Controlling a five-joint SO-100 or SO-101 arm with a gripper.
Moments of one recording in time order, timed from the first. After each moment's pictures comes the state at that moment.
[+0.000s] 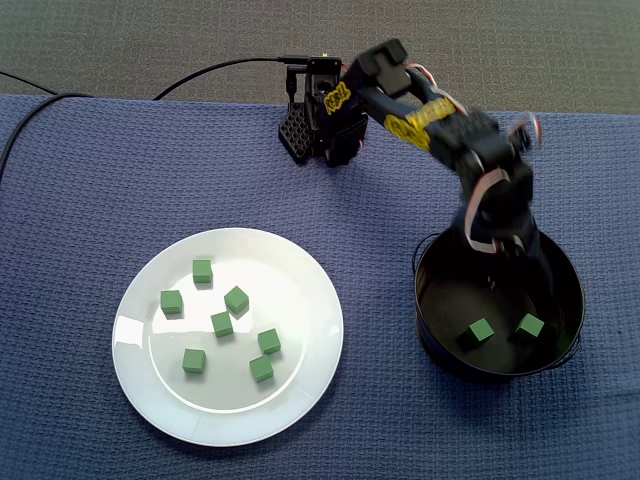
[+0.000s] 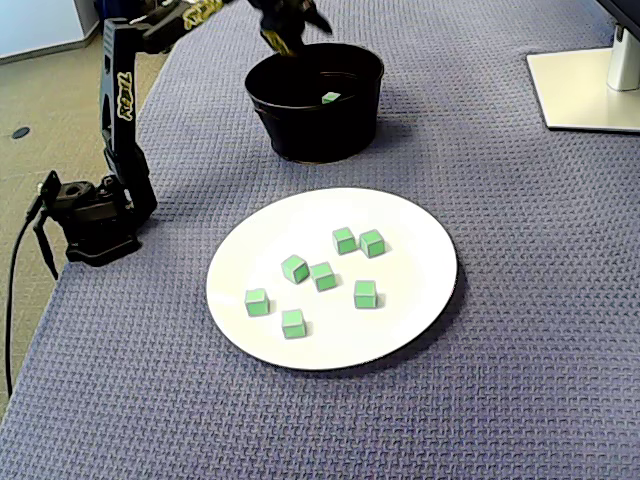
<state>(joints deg) -33.5 73.1 49.2 77.5 -20.9</state>
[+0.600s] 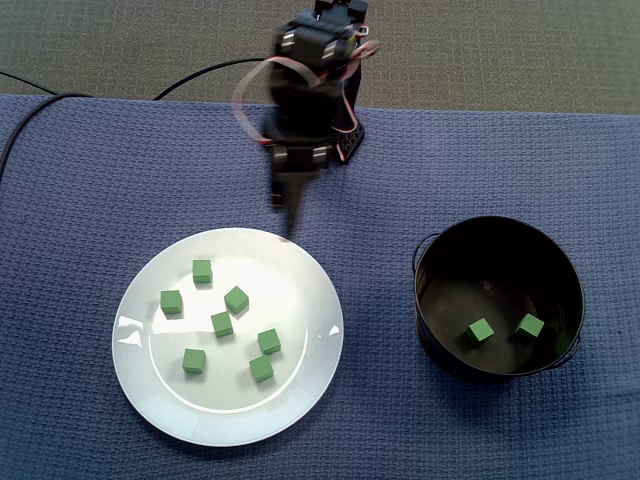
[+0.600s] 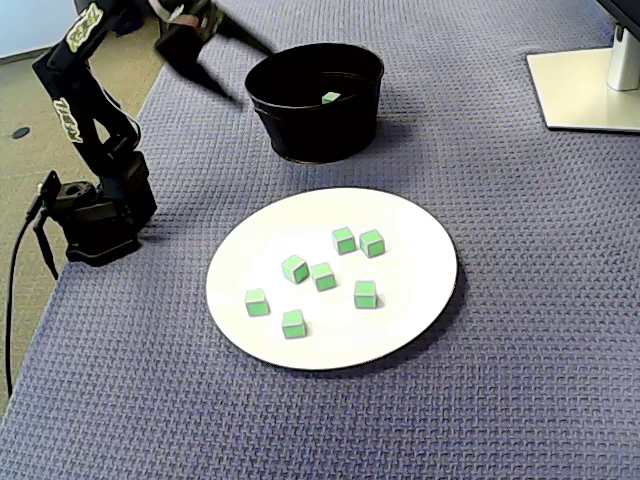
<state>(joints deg) 20.3 107.1 74.3 93.8 -21.8</state>
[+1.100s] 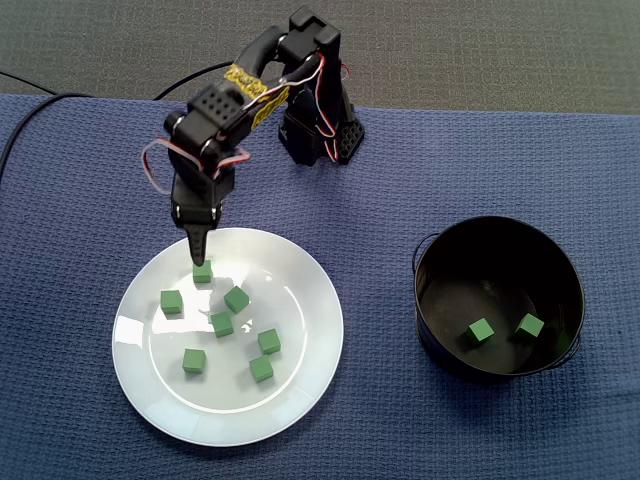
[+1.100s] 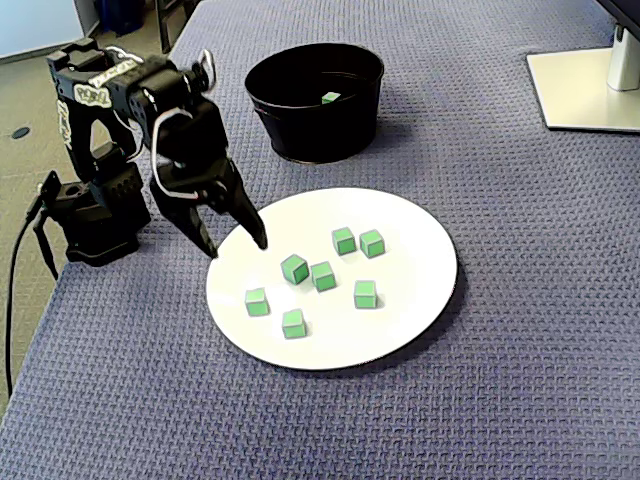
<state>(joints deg) 39.7 85.2 87.9 78.4 -31.1</state>
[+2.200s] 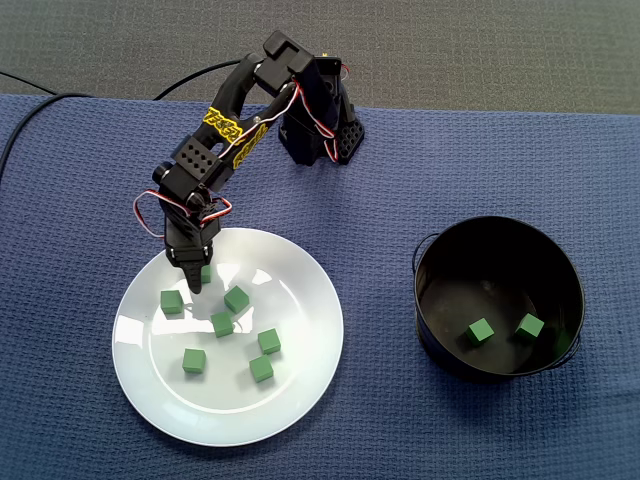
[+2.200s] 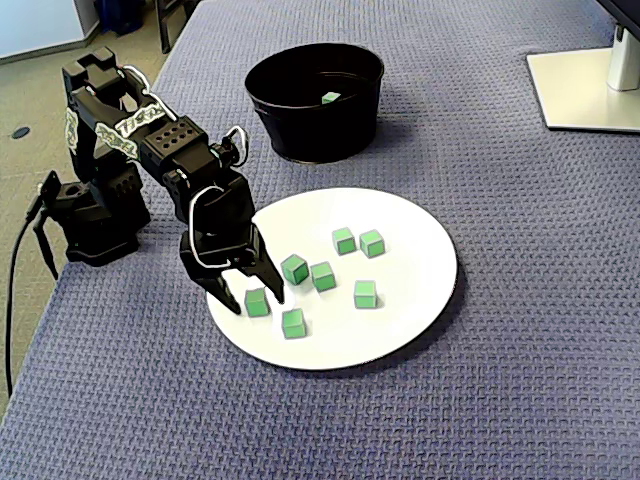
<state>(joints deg) 40.4 69.1 91.4 61.3 -36.7</state>
